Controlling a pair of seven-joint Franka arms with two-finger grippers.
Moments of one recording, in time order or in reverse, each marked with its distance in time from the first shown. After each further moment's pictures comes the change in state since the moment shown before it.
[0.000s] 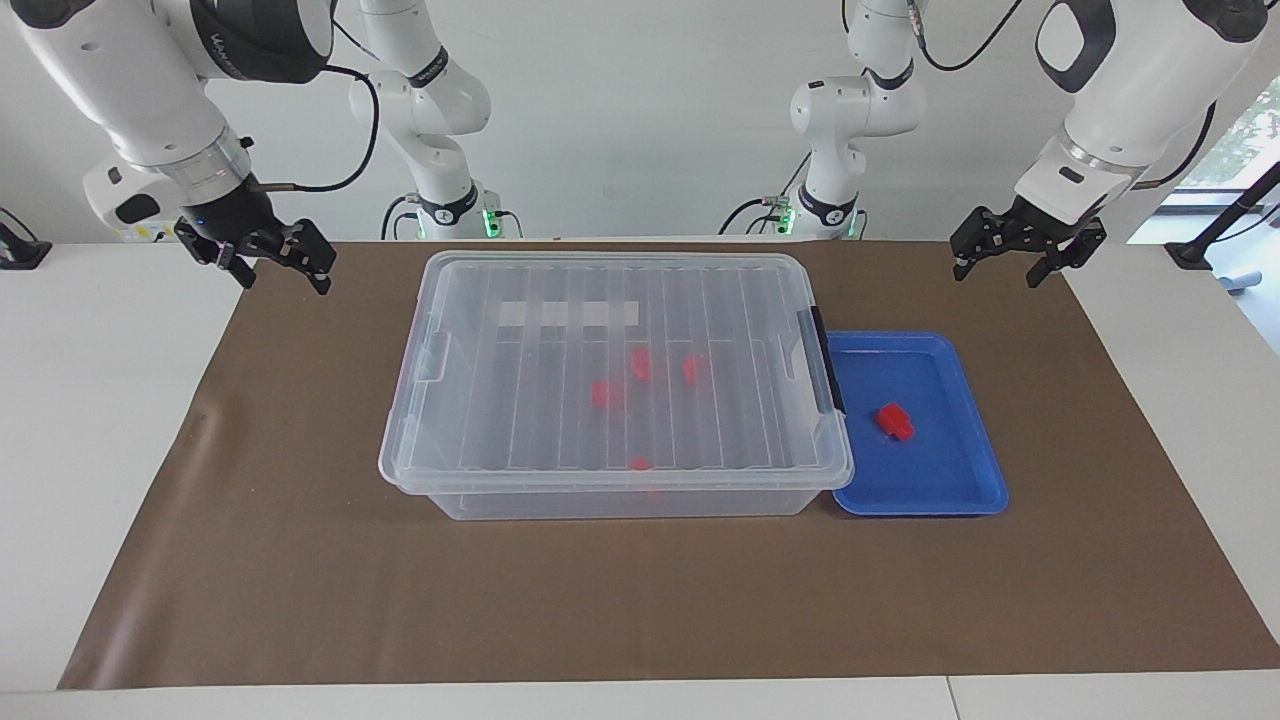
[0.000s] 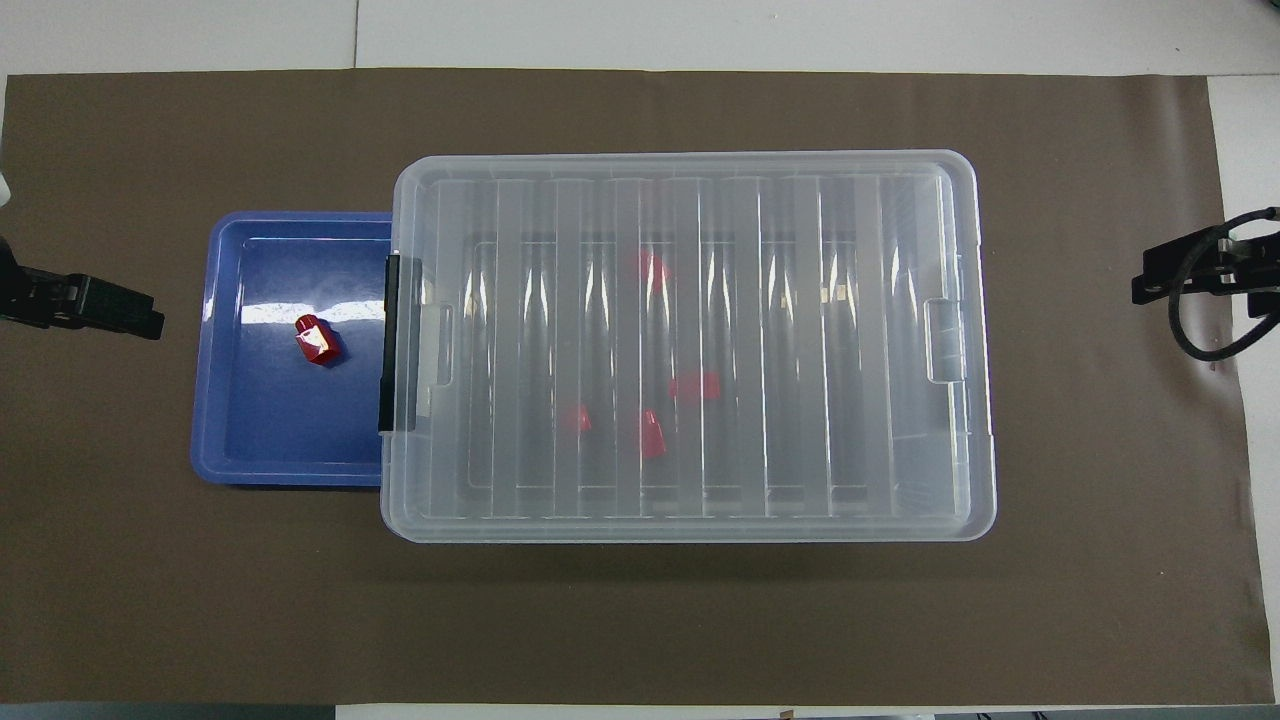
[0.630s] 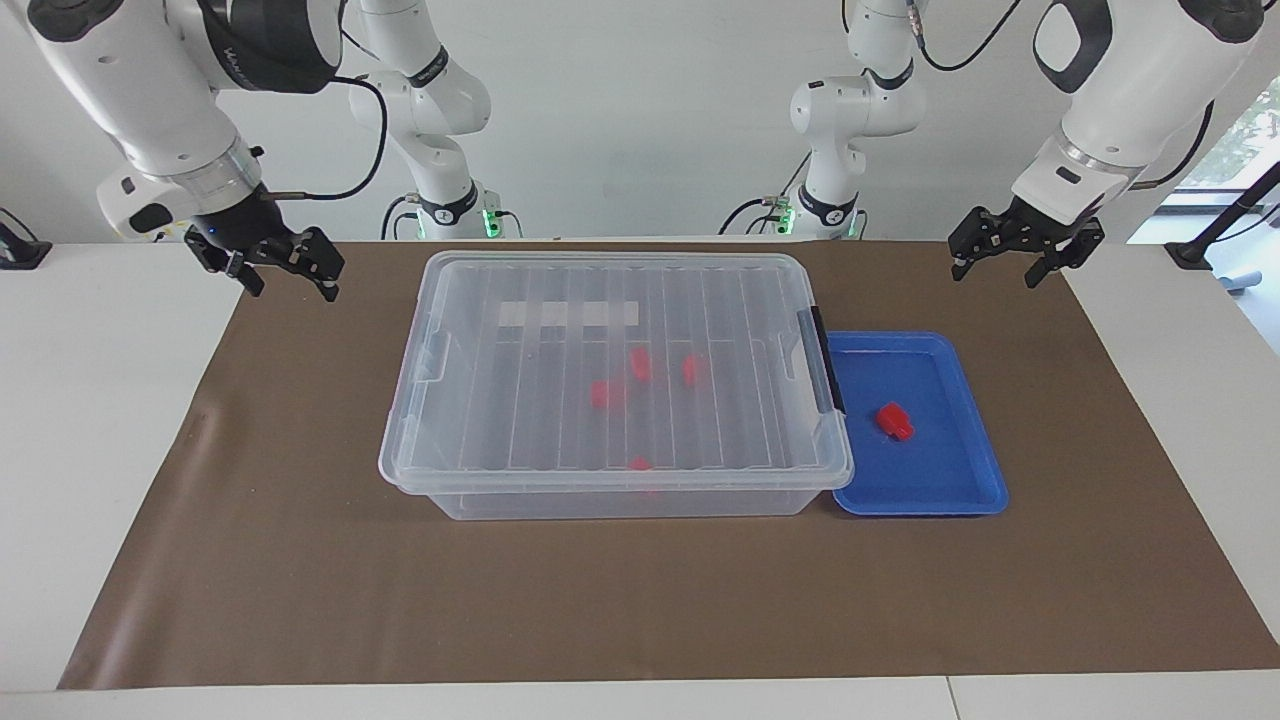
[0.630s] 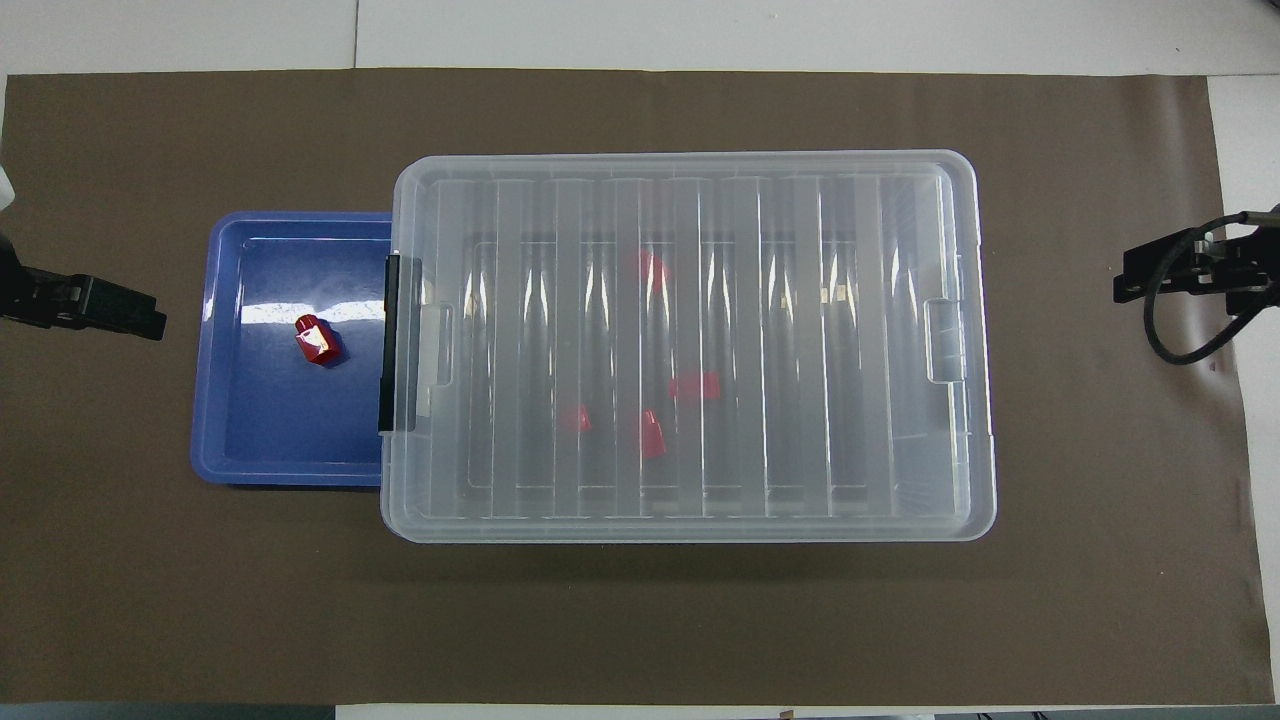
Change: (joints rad) left arm 0.000 0.000 -0.002 -0.001 0.001 0.000 0.000; right arm 0.024 -0.013 0.009 -0.068 0.005 0.084 0.006
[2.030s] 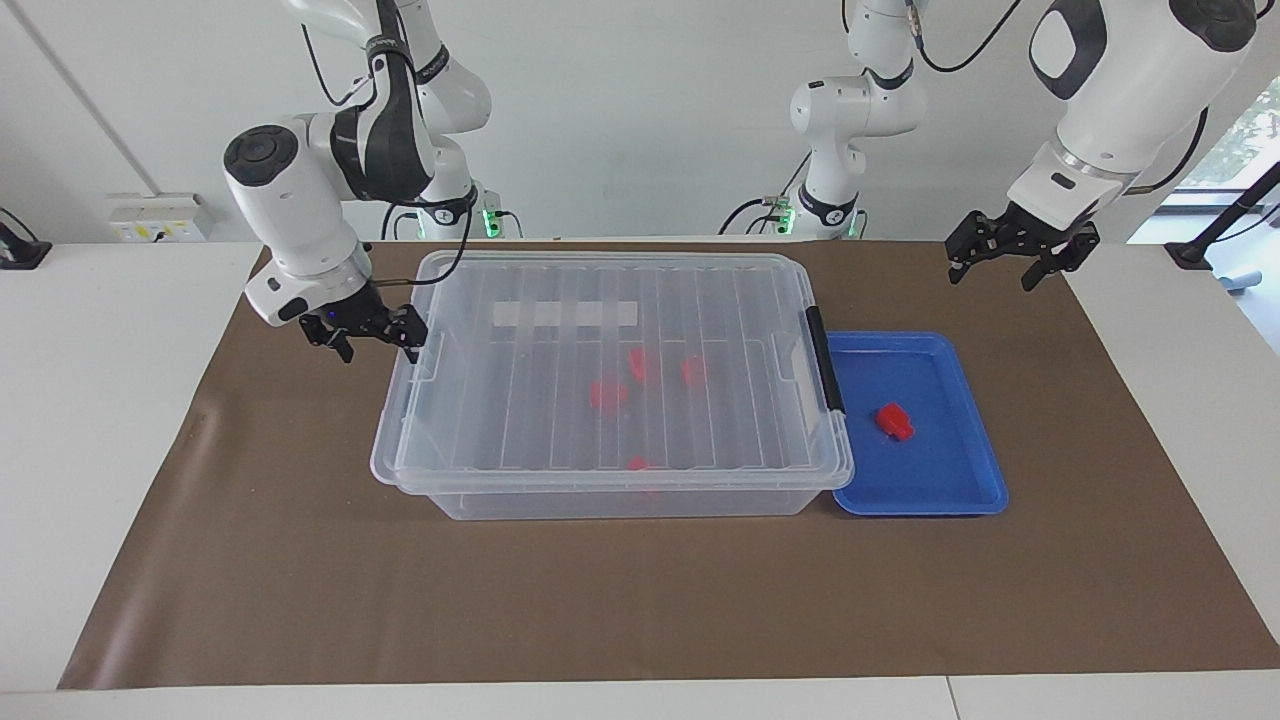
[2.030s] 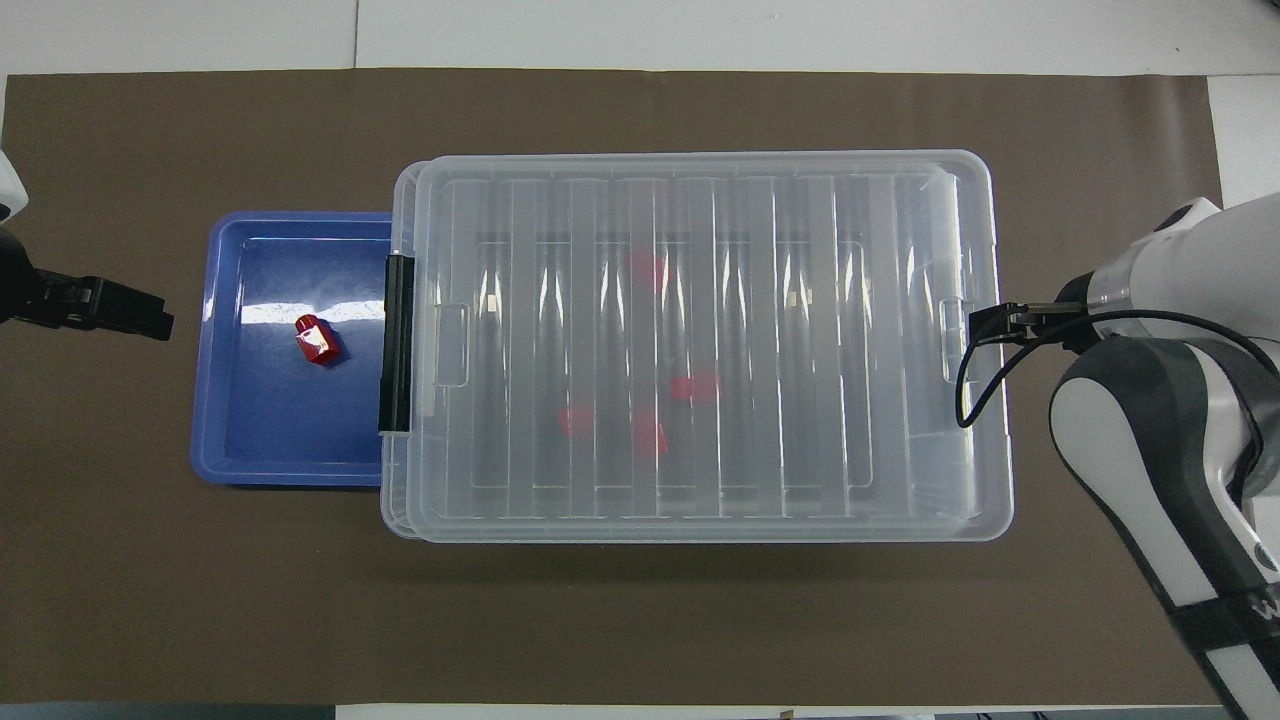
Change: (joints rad) left arm 0.000 -0.005 -0.002 -0.030 0.000 0.033 0.000; right arm 0.055 -0.042 -0.005 -0.418 0.000 0.403 -0.027
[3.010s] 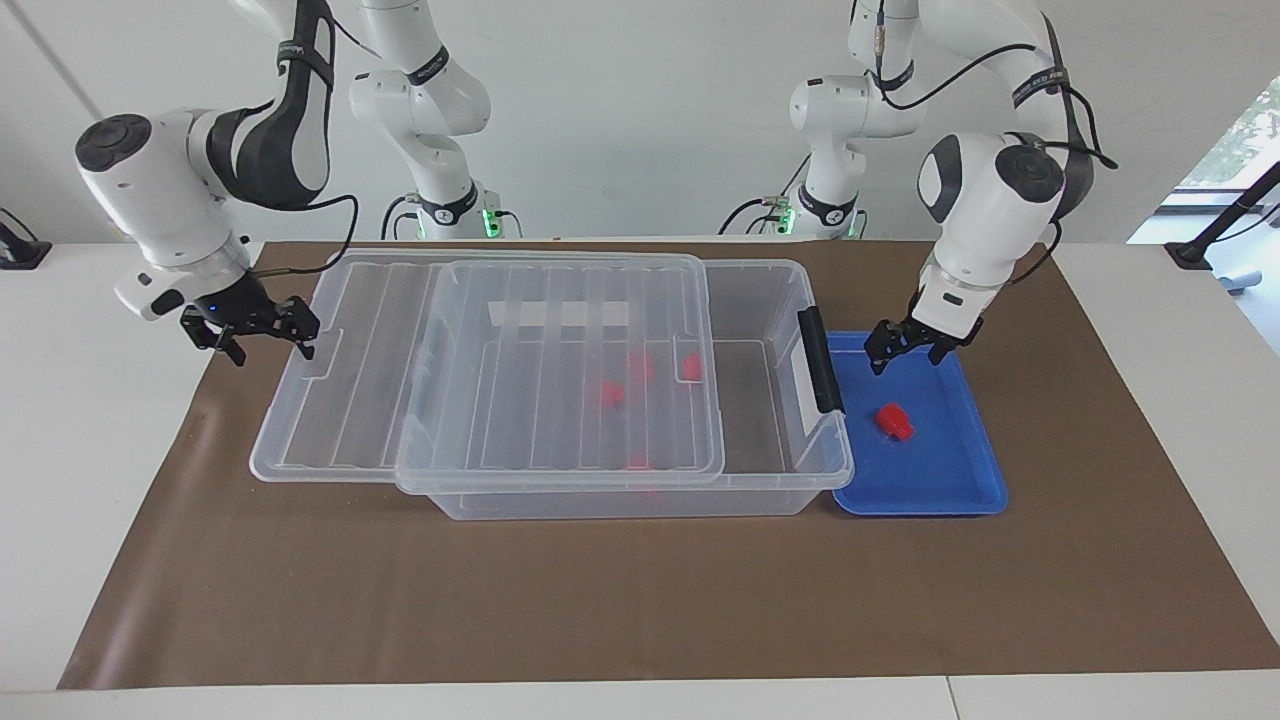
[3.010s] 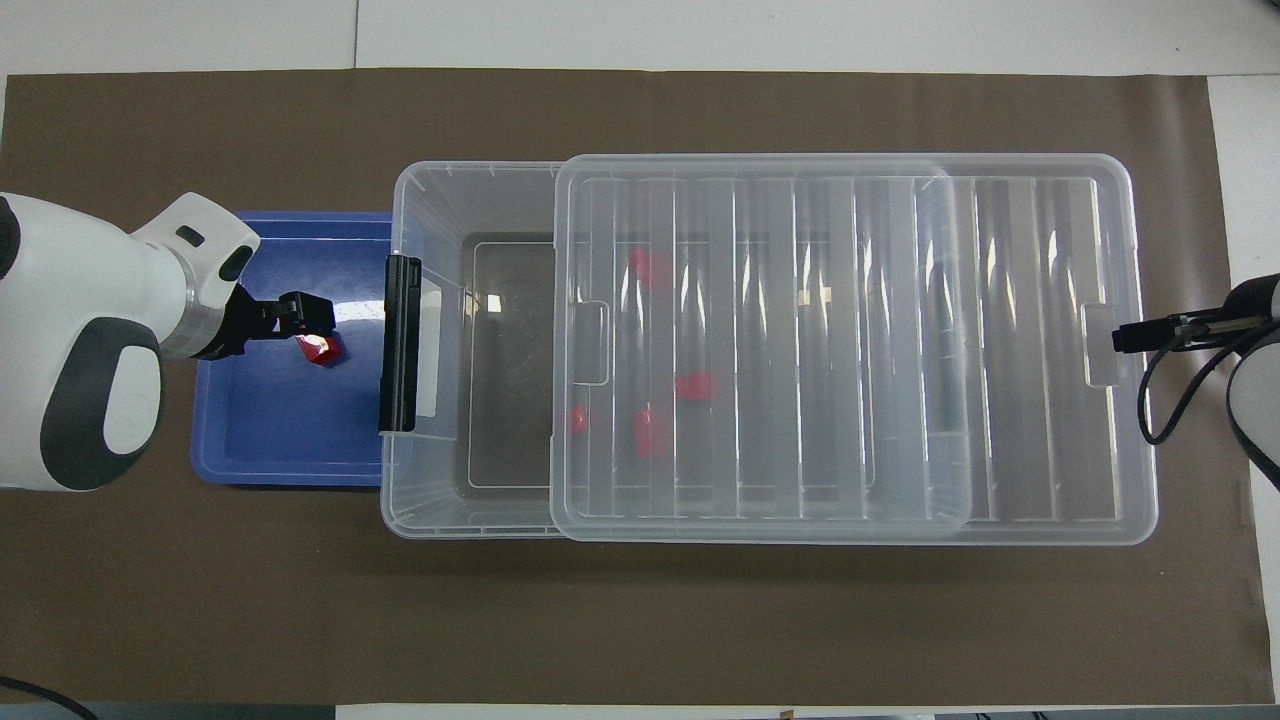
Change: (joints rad) left arm -0.087 0.043 -0.012 -0.427 0.000 0.535 -0.422; right arm -0.109 -0.002 -0.150 -0.001 0.000 0.042 -0.393
